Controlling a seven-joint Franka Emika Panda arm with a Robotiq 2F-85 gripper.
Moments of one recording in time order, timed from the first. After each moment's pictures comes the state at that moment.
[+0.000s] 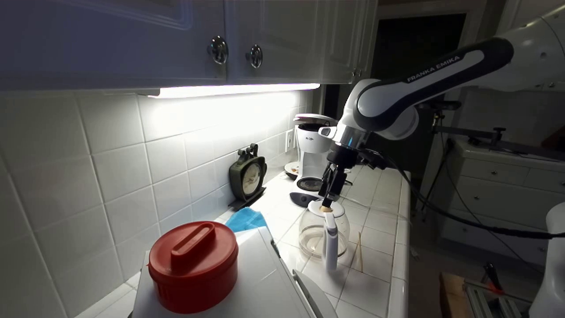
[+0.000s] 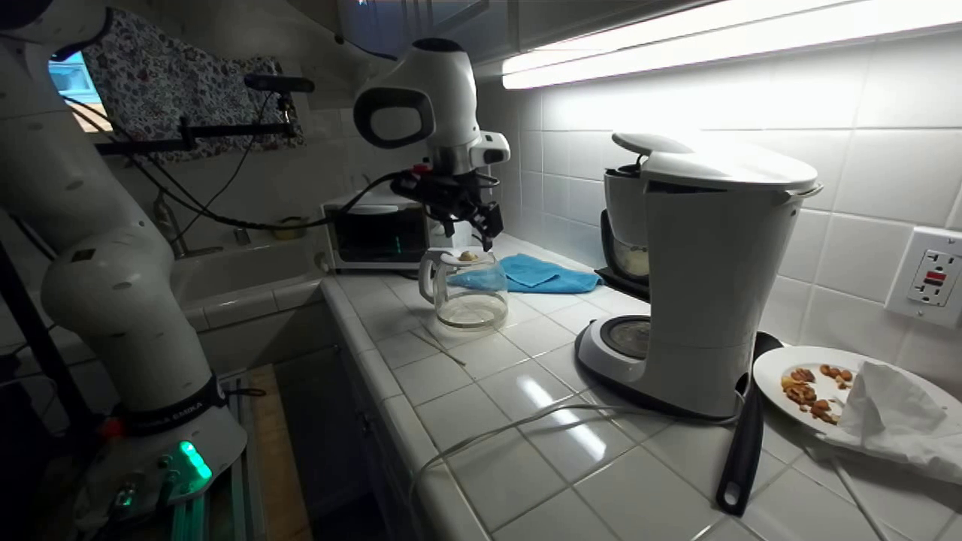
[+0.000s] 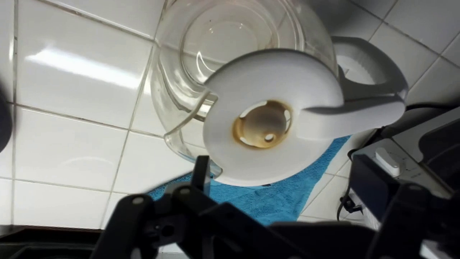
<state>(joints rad) -0.01 -0.18 -0.19 -2.33 0.36 2.30 -0.78</state>
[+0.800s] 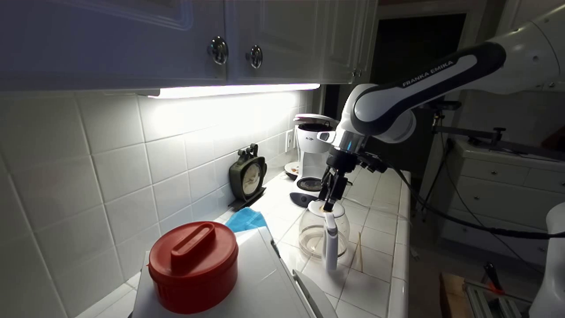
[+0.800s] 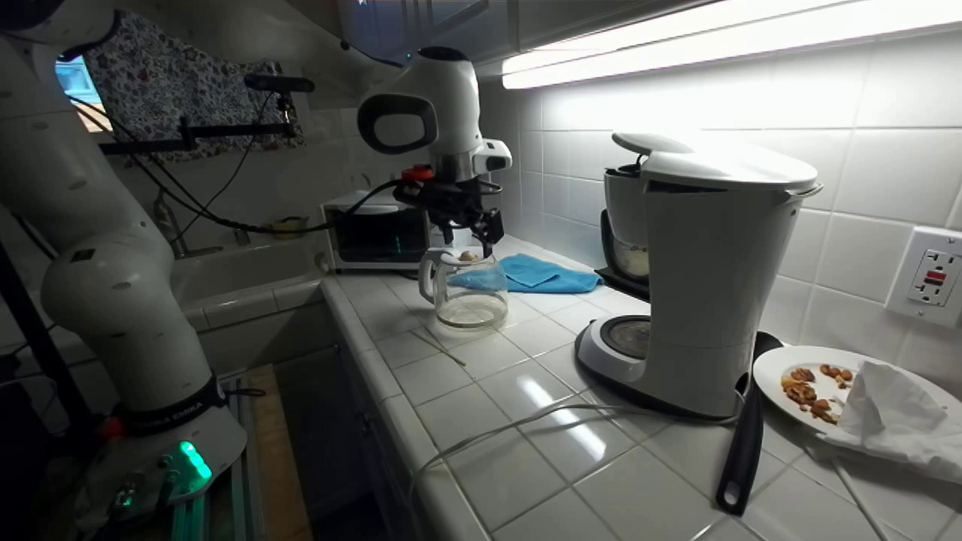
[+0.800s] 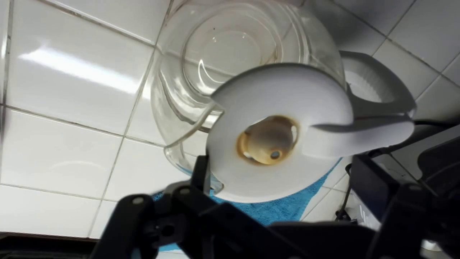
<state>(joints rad) -0.01 -0.16 -0.19 -2.33 0.36 2.30 -0.83</state>
